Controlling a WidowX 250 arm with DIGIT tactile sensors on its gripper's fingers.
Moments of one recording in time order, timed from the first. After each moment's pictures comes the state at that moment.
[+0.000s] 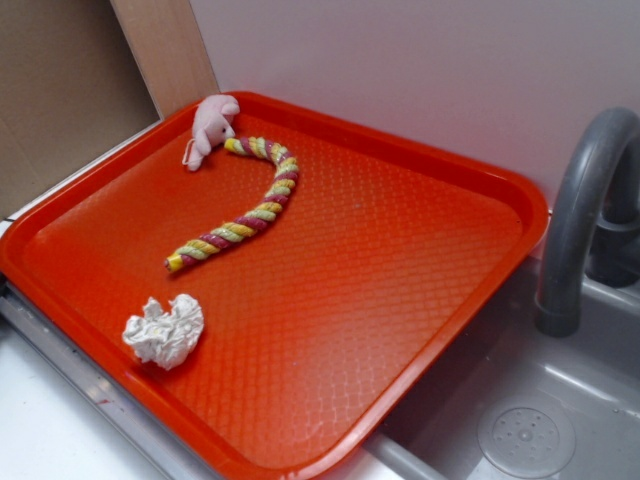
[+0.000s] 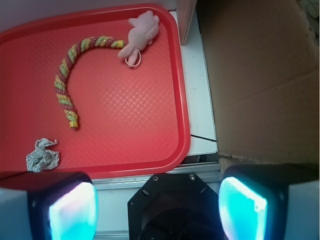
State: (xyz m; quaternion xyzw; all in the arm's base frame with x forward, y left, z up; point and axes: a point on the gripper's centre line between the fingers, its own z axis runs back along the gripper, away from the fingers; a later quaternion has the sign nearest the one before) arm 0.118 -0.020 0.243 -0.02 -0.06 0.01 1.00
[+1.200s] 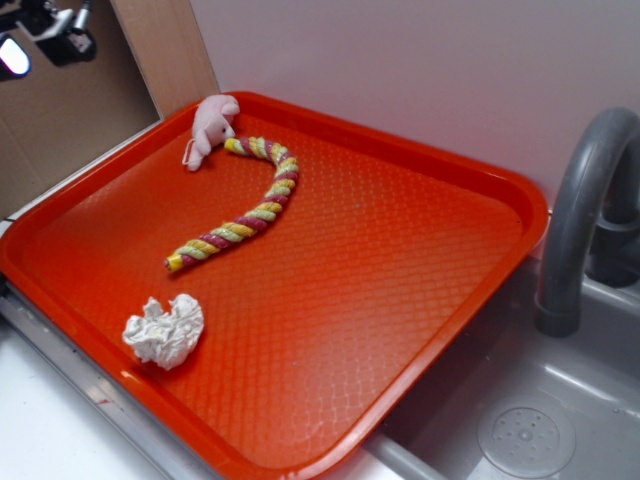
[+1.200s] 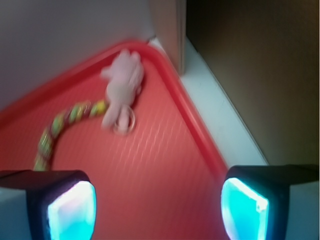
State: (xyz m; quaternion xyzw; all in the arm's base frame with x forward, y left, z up) arm 0.217 -0.034 0.146 -0.05 -0.15 0.20 0.97
